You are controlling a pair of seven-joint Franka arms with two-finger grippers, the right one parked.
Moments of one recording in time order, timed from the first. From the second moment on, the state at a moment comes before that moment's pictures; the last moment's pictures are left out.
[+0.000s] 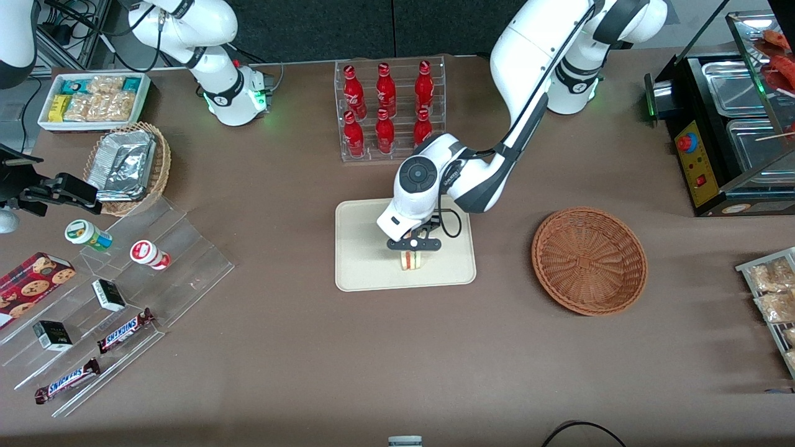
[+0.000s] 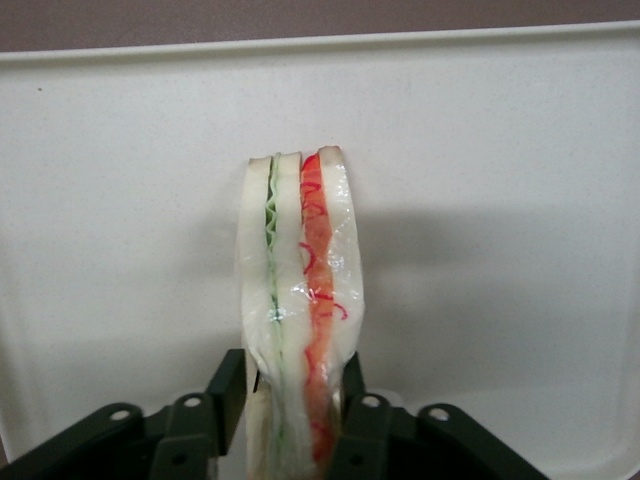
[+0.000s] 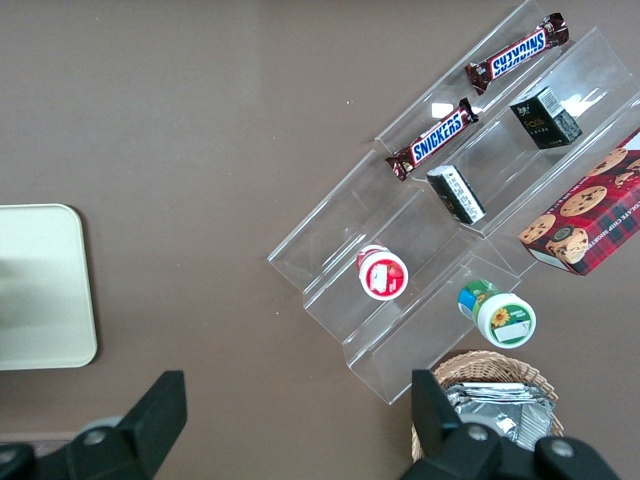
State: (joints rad) arm -0.67 0.67 -0.13 -1.62 0.00 2.27 -0.77
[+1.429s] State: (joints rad) arm -0.66 0.45 0.12 -1.46 0.00 1.81 -0.23
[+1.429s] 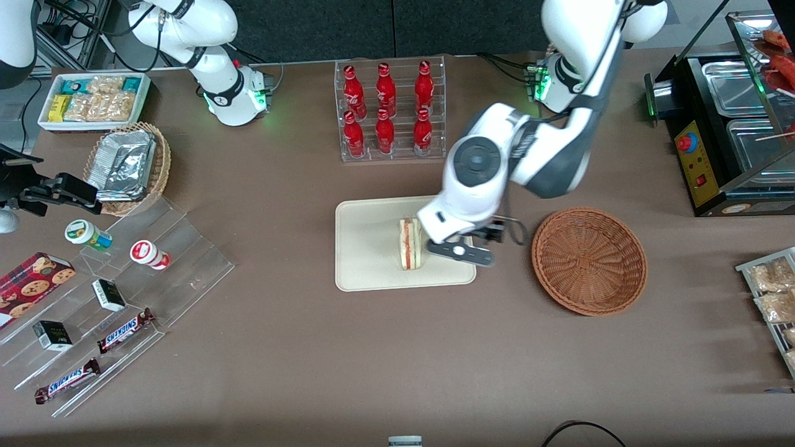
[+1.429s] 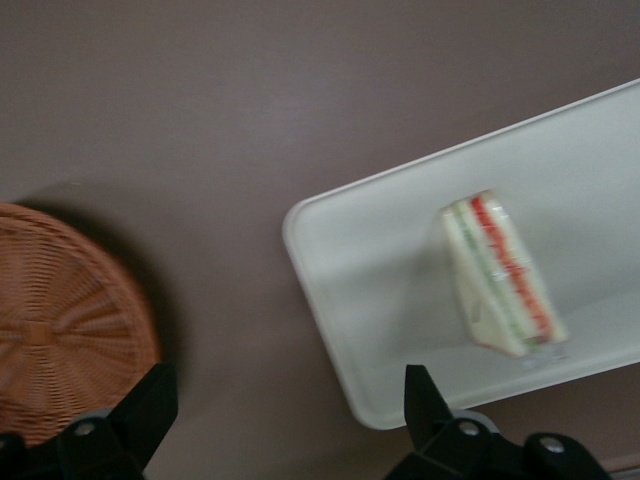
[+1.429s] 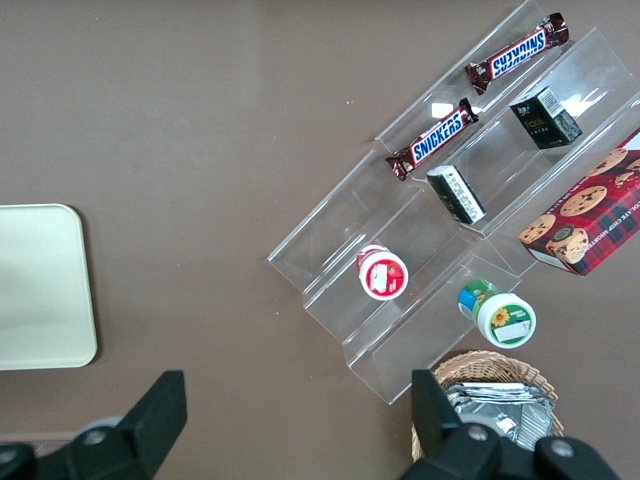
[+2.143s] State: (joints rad) arm -0.65 0.37 0.45 -1.48 -0.09 1.71 -0.06
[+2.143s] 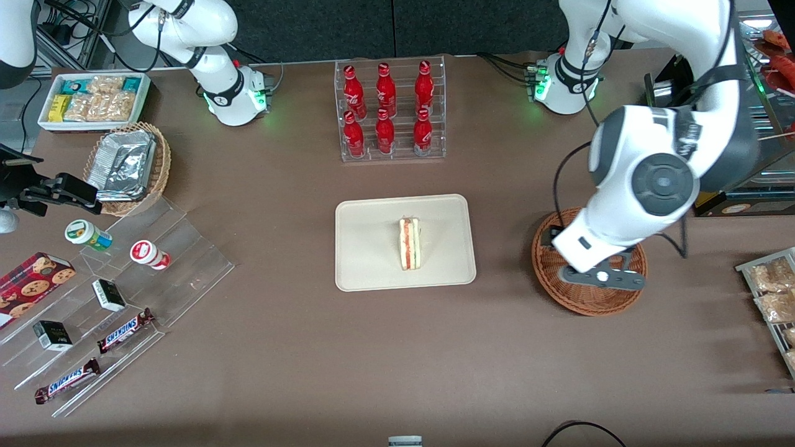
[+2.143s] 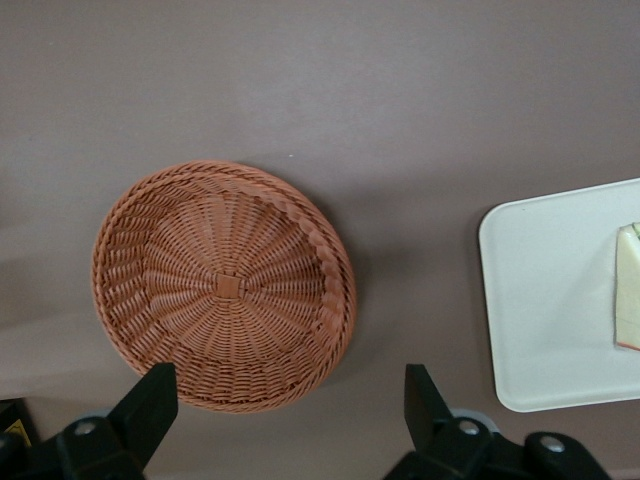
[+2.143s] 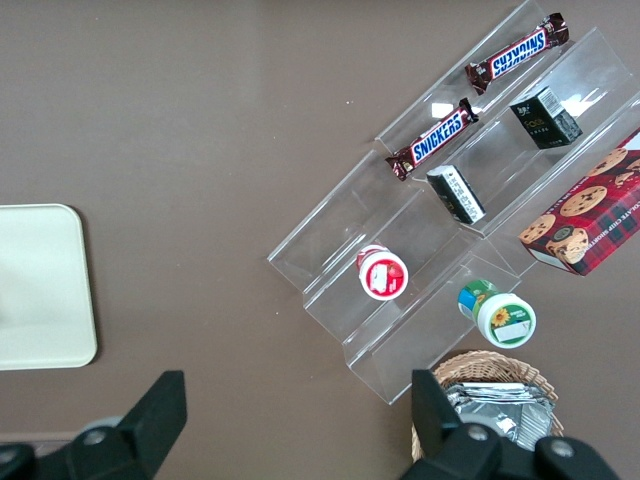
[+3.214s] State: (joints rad) arm -0.16 0.19 0.06 -1.52 -0.09 1.58 -0.05
